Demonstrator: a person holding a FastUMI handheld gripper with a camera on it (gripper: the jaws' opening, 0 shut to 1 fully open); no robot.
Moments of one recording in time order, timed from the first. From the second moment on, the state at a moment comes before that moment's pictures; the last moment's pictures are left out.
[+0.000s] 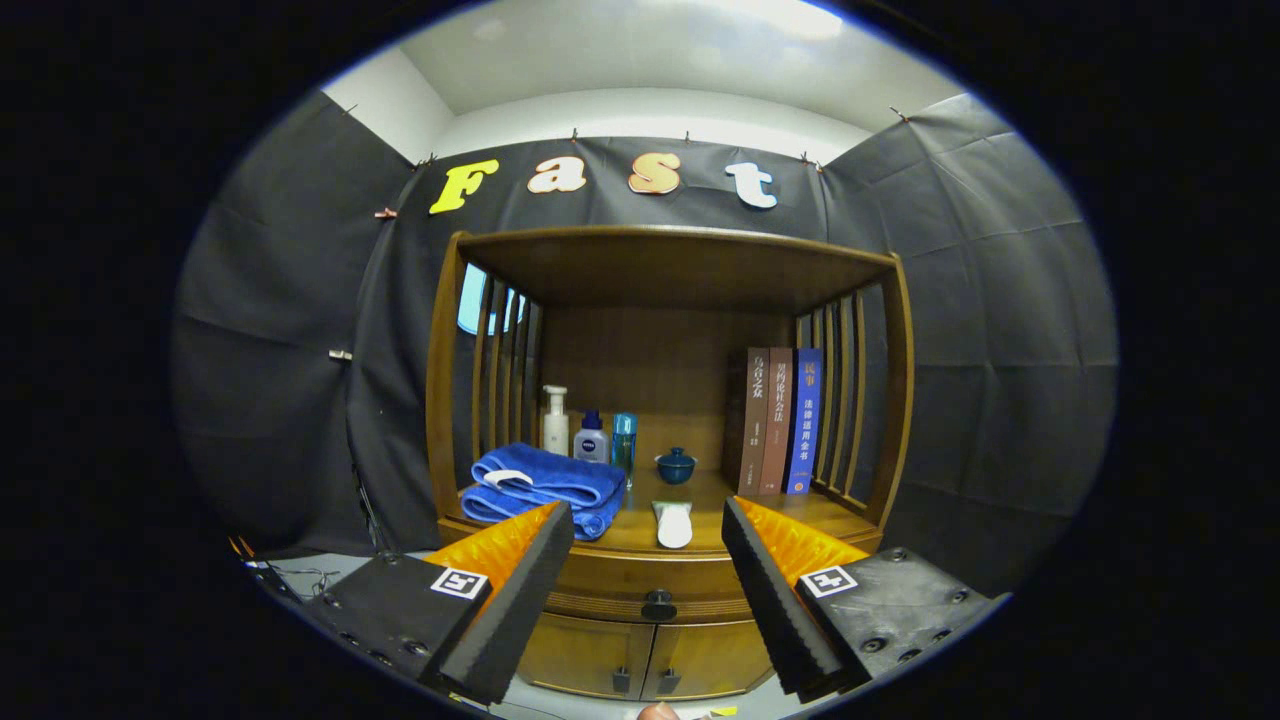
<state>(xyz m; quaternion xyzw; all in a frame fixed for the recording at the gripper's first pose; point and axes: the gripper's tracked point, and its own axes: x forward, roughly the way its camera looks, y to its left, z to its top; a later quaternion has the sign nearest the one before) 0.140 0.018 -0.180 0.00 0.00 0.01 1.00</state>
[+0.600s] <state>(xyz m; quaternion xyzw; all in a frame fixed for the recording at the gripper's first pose) 0.066 -0.006 -0.097 0.03 -0.01 -0.02 1.00</state>
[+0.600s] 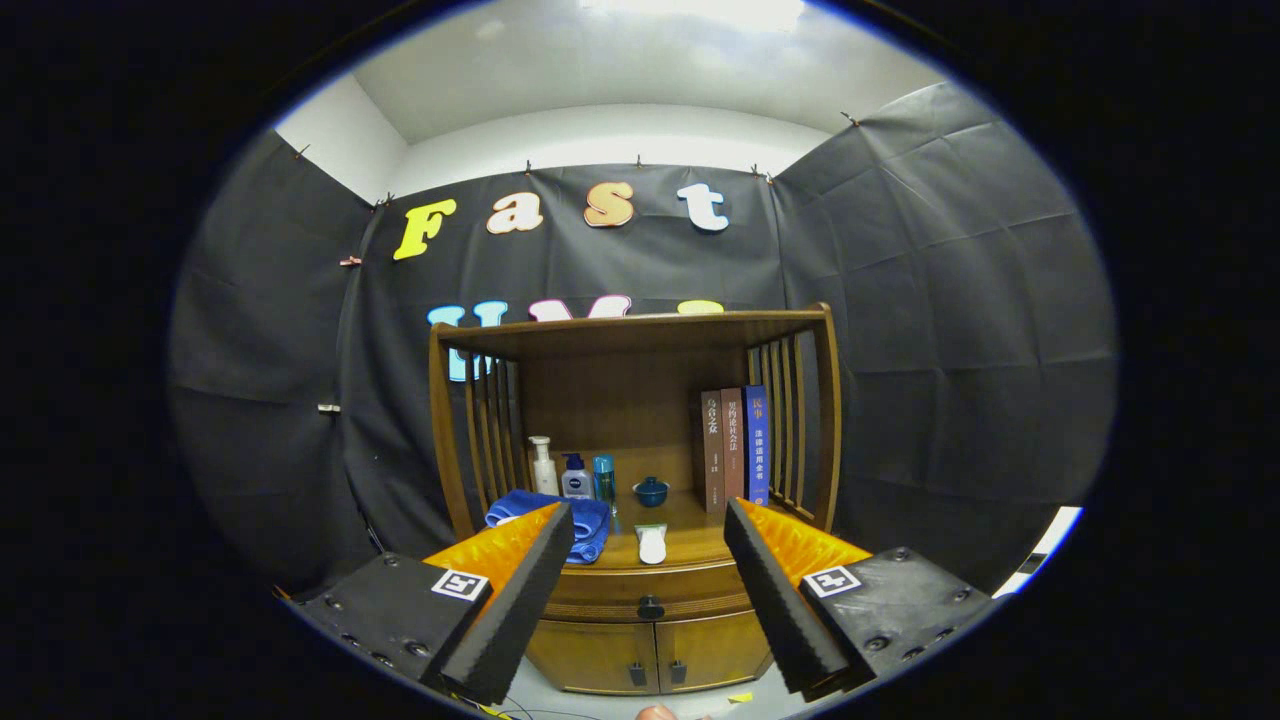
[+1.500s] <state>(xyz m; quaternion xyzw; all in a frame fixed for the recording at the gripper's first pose) 0.038 0.022 -0.083 0.02 0.00 0.01 1.00</state>
